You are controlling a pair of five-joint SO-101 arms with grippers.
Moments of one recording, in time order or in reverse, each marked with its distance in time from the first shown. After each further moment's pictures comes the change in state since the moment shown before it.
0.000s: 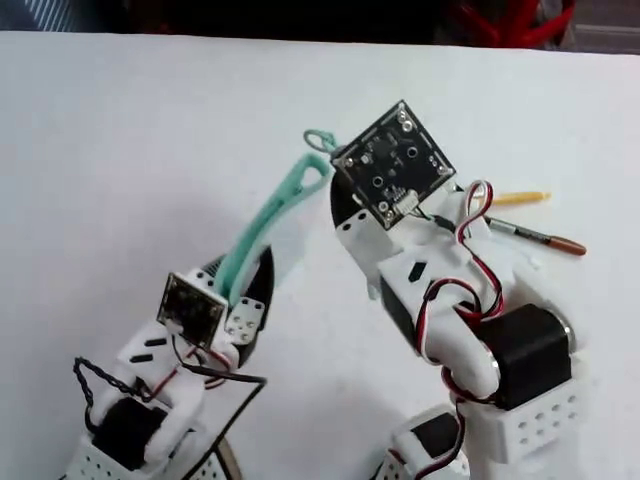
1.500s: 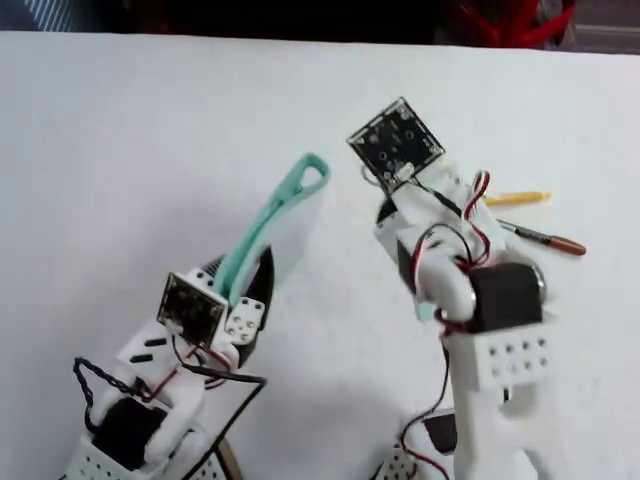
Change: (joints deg) left arm 0.0 0.0 0.0 0.0 0.0; right arm 15.1 1.0 22.5 -4.2 8.5
